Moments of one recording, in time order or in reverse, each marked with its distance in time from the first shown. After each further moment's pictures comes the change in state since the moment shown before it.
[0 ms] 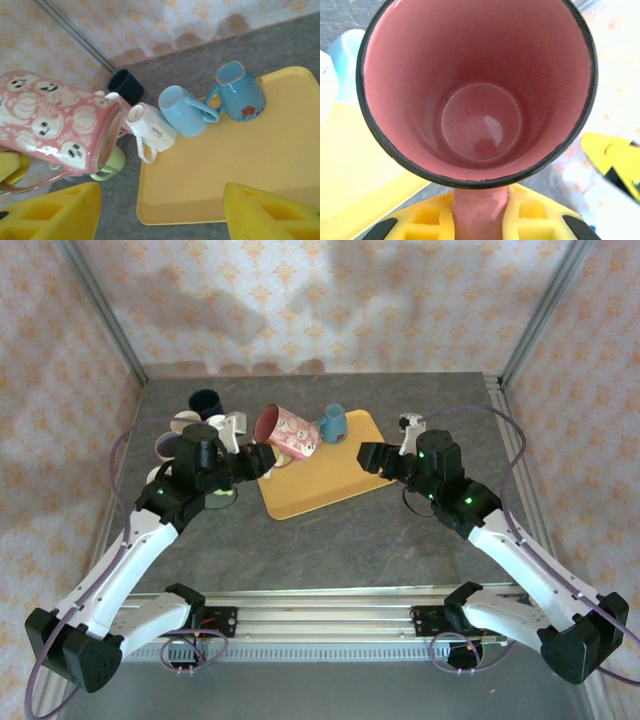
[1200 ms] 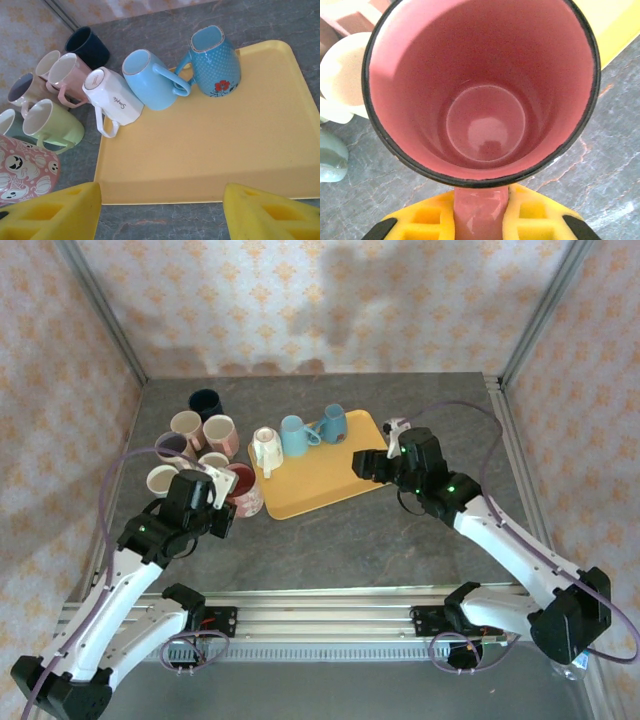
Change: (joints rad) left arm 0.000 -0.237 -0.188 -0.440 -0.399 0.636; right arm -0.004 0.126 0.003 -0.041 0.012 -0.120
